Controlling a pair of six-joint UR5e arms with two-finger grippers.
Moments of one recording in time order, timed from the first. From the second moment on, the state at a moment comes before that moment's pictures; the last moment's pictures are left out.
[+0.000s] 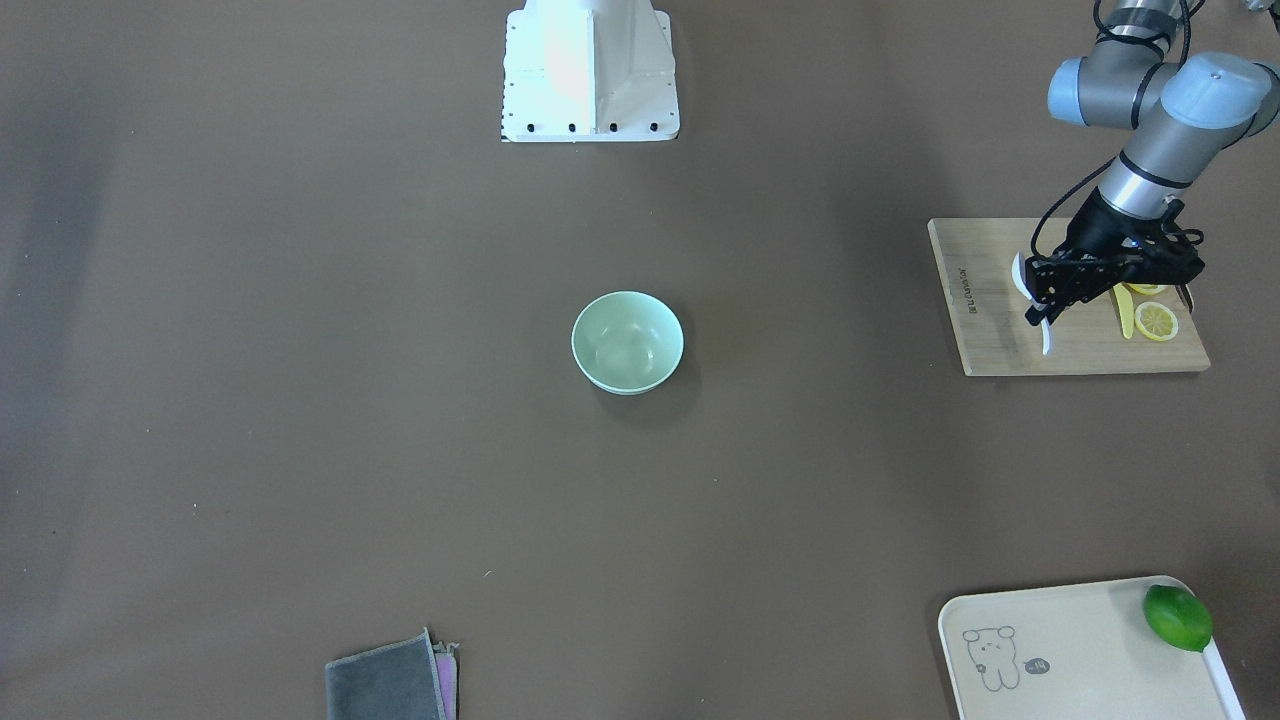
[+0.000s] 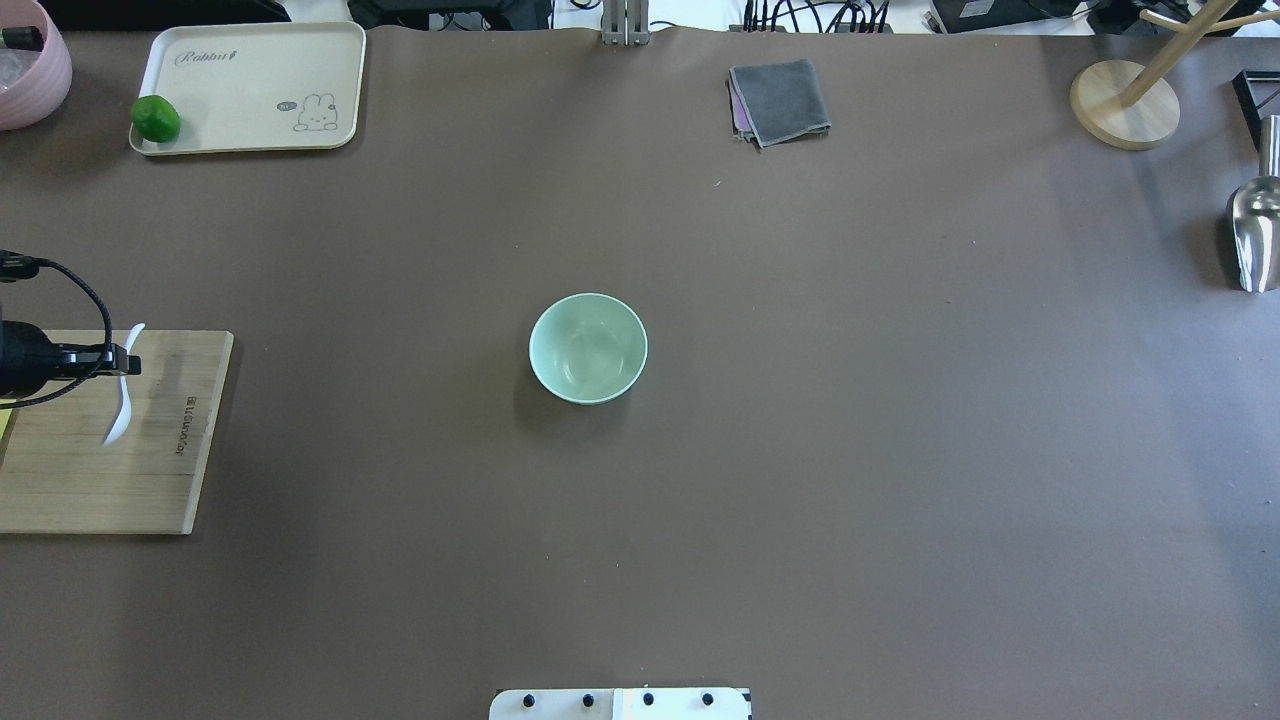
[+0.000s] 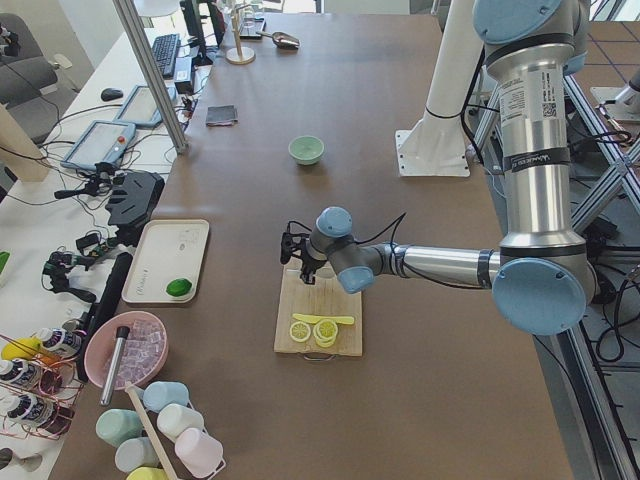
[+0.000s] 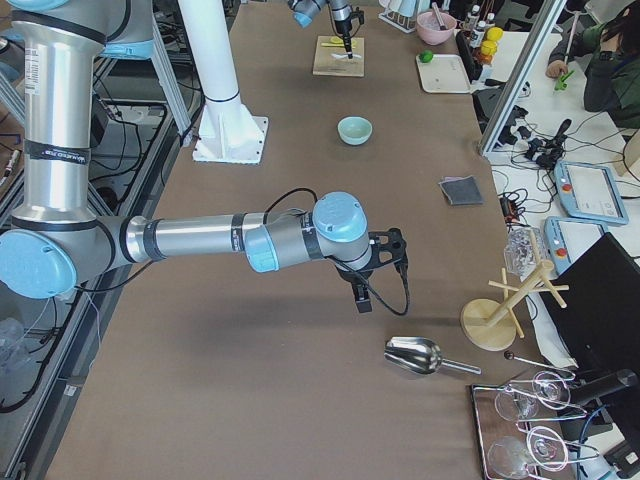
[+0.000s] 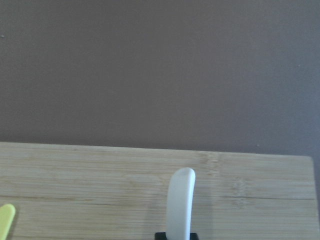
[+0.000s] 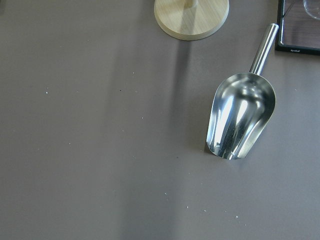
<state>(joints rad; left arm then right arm) -0.86 -1.44 -1.68 -2.53 -1.94 -1.13 1.60 -1.69 1.81 -1.37 2.44 0.06</state>
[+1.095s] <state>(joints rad) -0.58 -2.14 -1.64 -2.05 -1.67 -1.63 1.64 -1.78 1.81 -1.36 2.34 0.07</state>
